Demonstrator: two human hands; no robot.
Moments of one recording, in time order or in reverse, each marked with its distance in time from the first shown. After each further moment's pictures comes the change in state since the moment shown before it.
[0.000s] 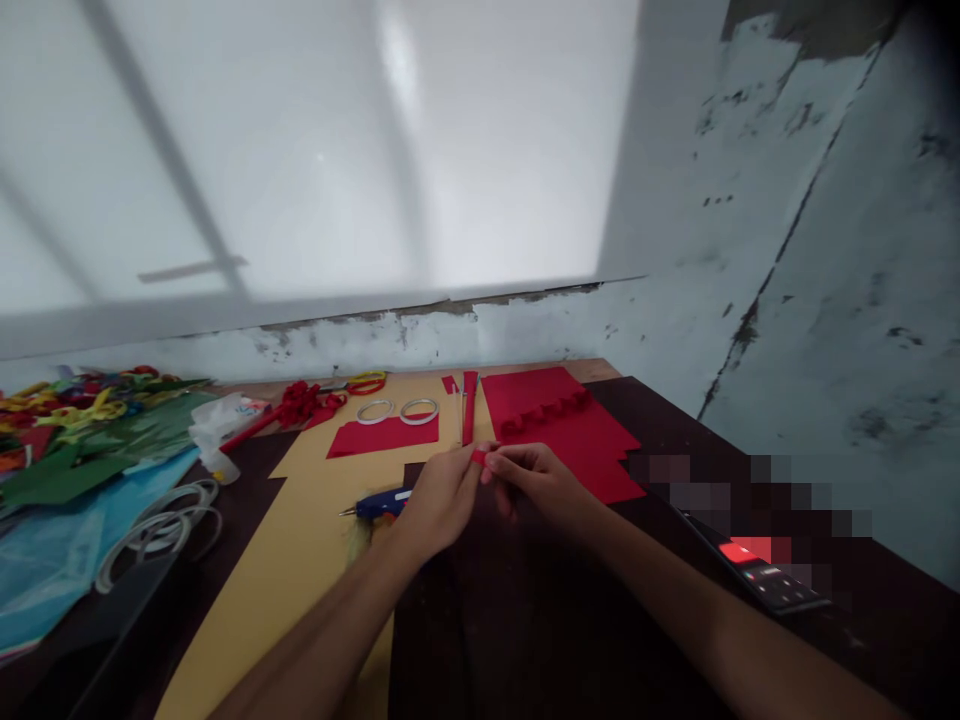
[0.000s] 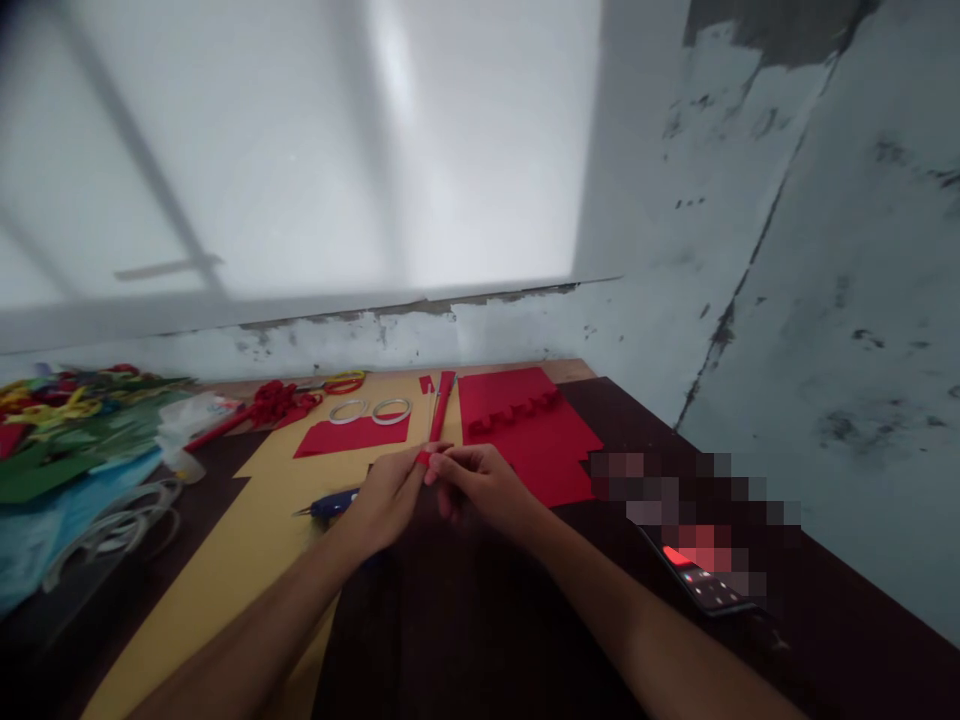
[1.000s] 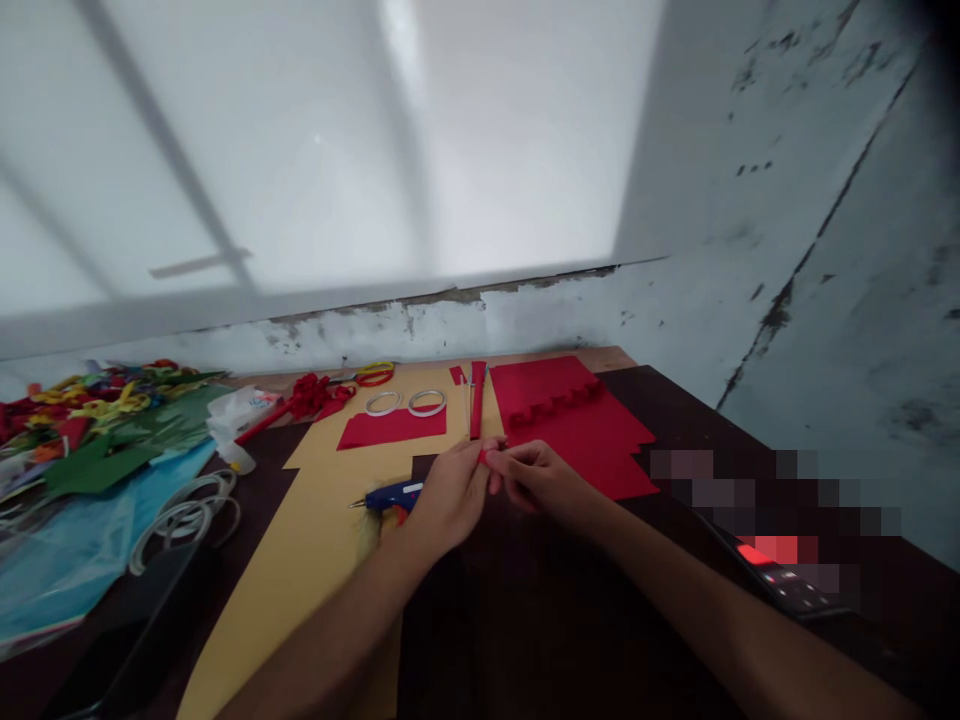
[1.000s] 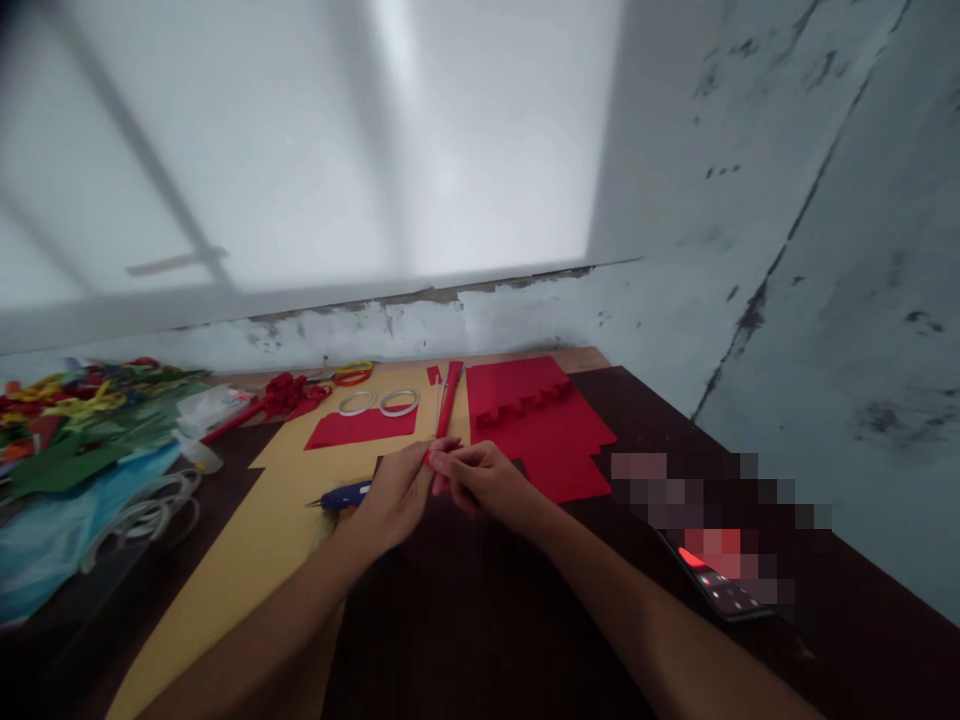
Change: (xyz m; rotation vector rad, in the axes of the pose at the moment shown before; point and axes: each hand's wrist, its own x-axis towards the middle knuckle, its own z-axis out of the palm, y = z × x) left_hand -0.001 -0.003 0.008 -0.007 0.032 -0.032; right_hand 0.009 0.009 -0.004 -0.092 -0.036 0.035
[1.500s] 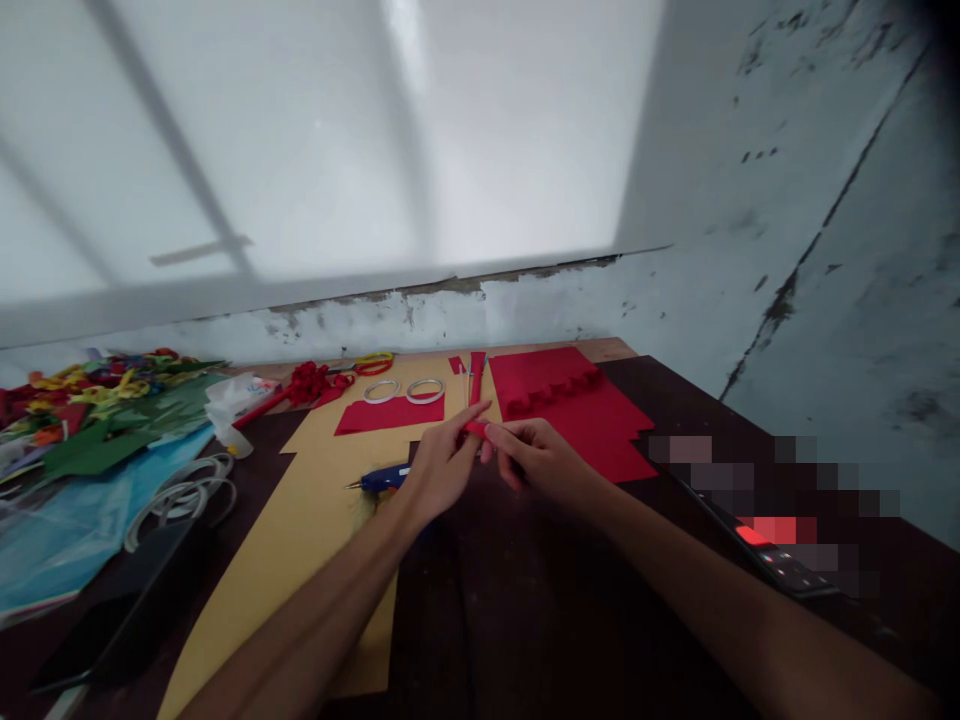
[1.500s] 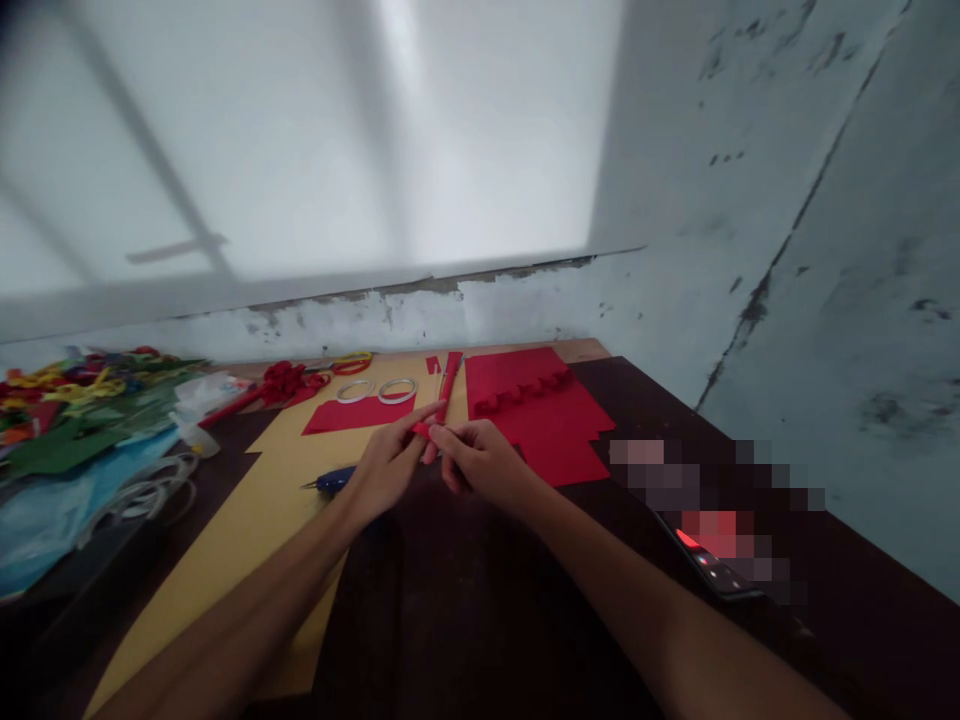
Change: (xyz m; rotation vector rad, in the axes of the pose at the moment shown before) left_hand 0.006 -0.006 -0.002 -0.019 0.077 -0.100; right_hand -0.005 -0.016 0.004 -0.140 0.058 -0.051
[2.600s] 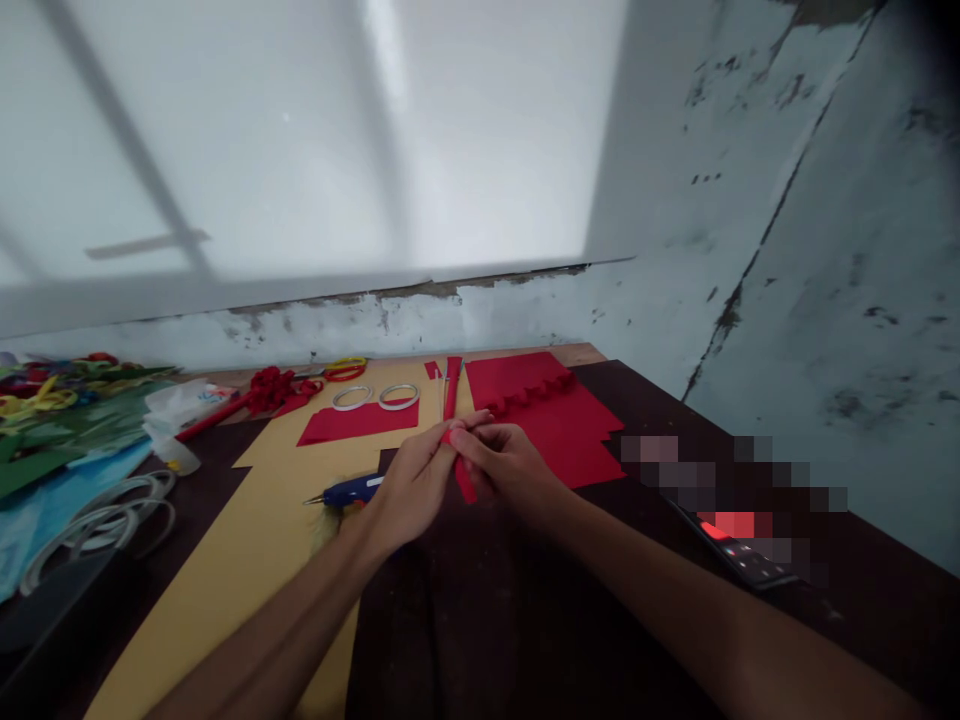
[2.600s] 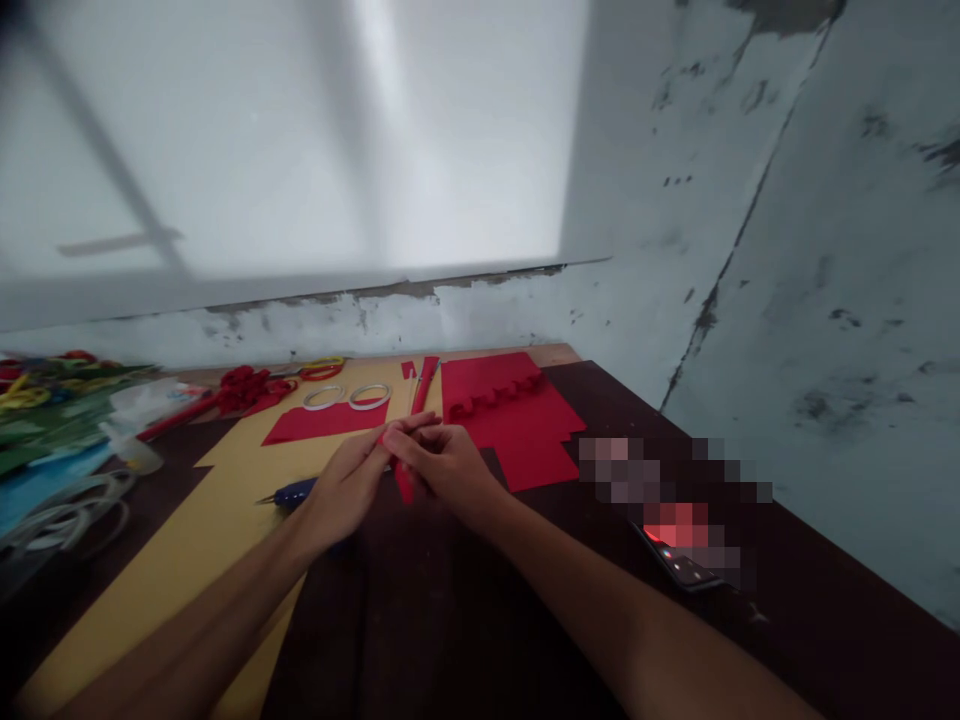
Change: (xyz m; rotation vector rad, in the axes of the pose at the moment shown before) left_hand -0.005 0.018 0.001 -0.269 -0.061 0.067; right_hand -0.001 0.006 0.012 0.158 0.114 -0.040
